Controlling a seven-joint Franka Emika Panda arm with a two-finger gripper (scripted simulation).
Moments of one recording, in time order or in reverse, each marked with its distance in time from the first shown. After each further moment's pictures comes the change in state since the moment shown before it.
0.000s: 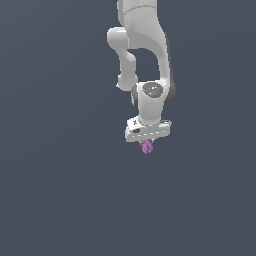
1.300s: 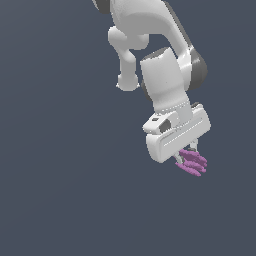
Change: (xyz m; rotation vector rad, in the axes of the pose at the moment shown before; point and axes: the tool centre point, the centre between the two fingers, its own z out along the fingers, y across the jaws) arm 0.192 -0.055 -0.172 0.184 0.614 -0.351
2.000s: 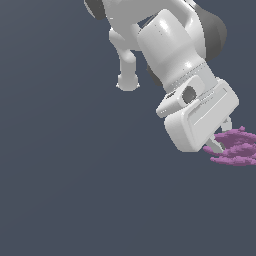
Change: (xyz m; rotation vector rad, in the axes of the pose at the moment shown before) arm 0.099 -0.021 -0.060 0.084 0.267 -0.154
